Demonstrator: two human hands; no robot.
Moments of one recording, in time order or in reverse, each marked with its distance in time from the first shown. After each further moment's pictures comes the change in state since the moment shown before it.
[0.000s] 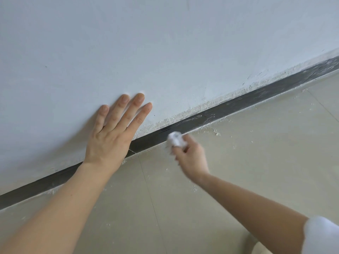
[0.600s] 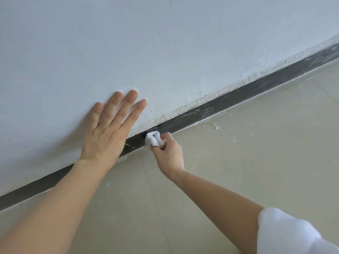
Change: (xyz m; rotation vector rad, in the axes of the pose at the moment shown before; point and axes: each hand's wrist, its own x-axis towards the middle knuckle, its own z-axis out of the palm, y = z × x) left_hand 0.000 -0.006 0.000 0.063 -0.007 0.034; right_hand -0.007 -0.009 0.046 0.048 -0.098 0.034
